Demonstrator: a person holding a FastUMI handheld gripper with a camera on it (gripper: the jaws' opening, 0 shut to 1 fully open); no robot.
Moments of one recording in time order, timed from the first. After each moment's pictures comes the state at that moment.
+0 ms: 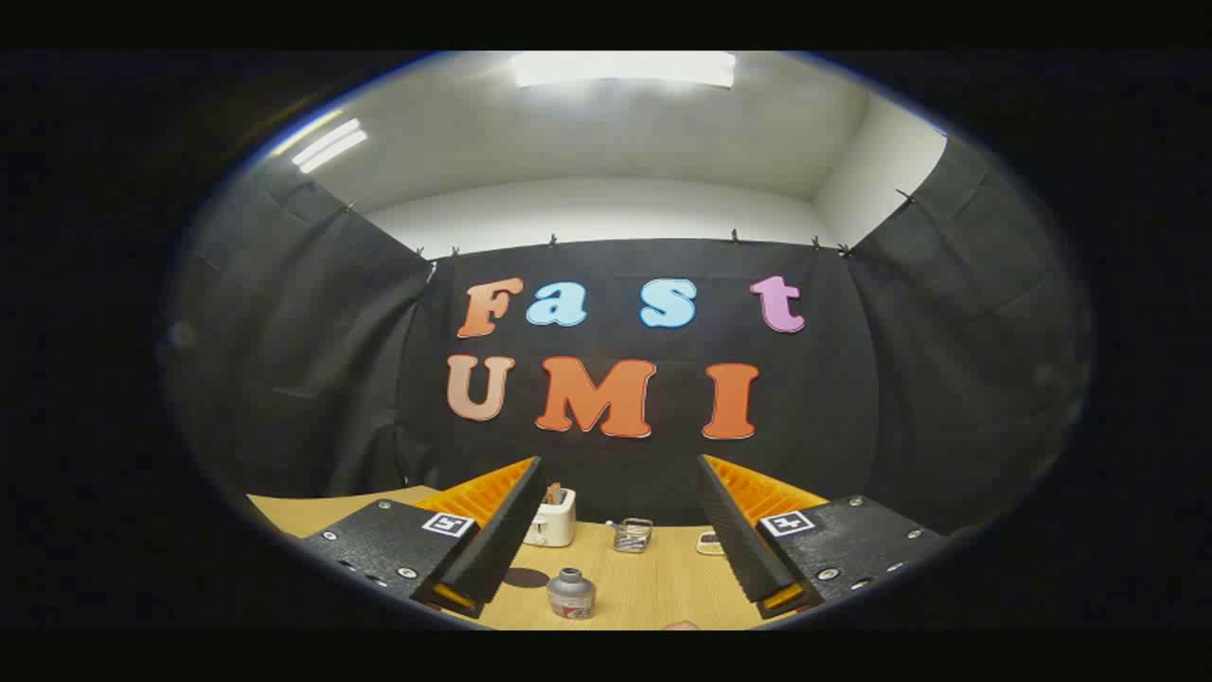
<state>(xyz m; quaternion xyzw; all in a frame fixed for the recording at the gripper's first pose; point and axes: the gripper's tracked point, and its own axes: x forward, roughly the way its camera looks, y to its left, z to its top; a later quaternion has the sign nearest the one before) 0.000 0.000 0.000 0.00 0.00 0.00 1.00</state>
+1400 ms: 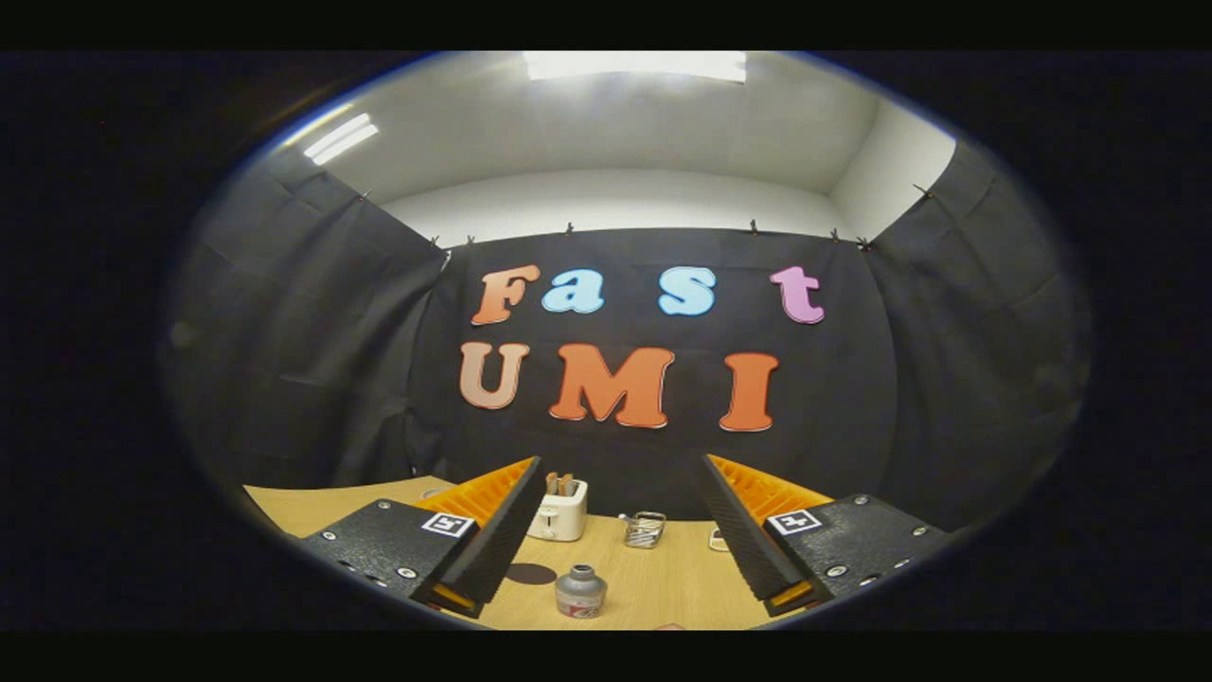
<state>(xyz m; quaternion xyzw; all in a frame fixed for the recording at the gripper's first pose) 0.014 0.022 -0.045 0.00 0.03 0.02 1.00</state>
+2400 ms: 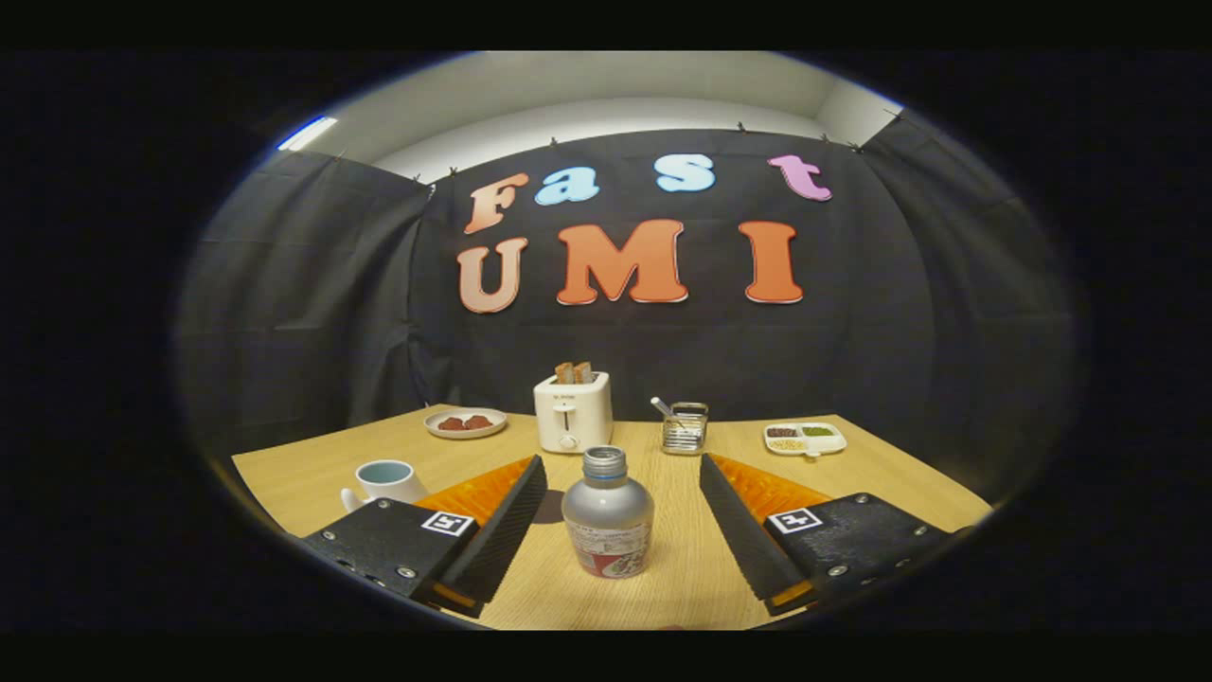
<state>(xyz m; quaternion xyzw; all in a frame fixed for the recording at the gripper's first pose) 0.029 0.051 -0.278 0.04 0.18 0.04 0.98</state>
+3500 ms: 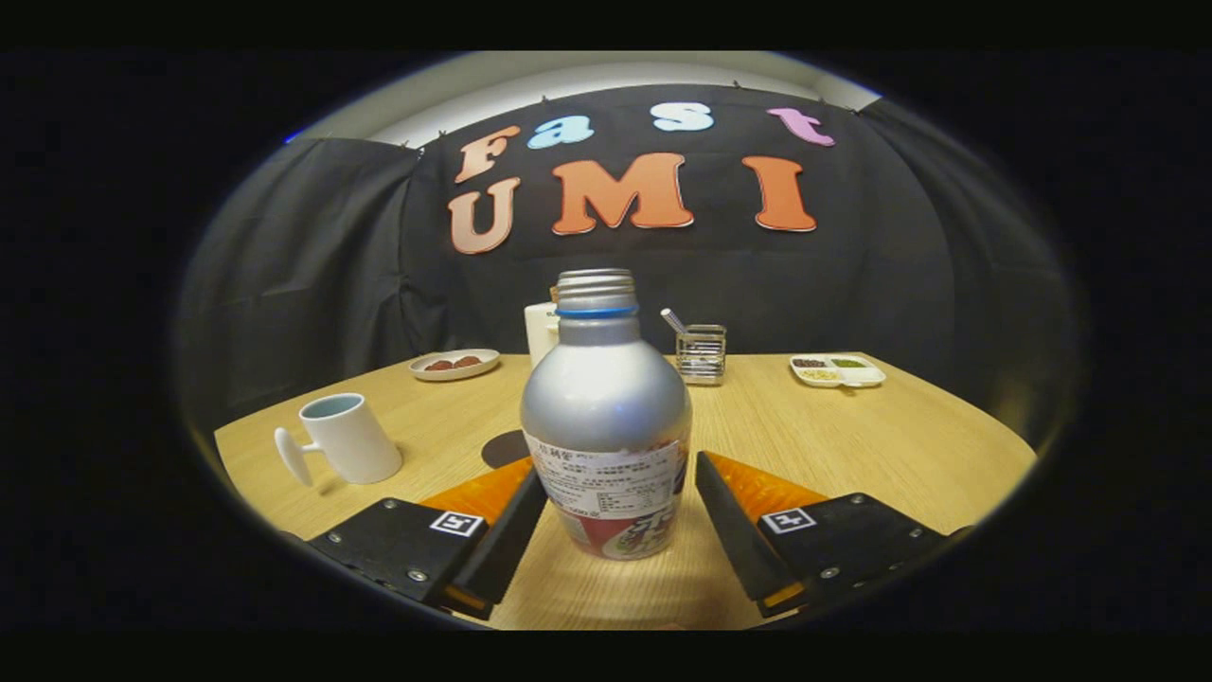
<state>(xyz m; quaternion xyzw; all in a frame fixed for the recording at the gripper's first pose) 0.032 0.071 -0.383 0.05 0.26 0.05 0.96</state>
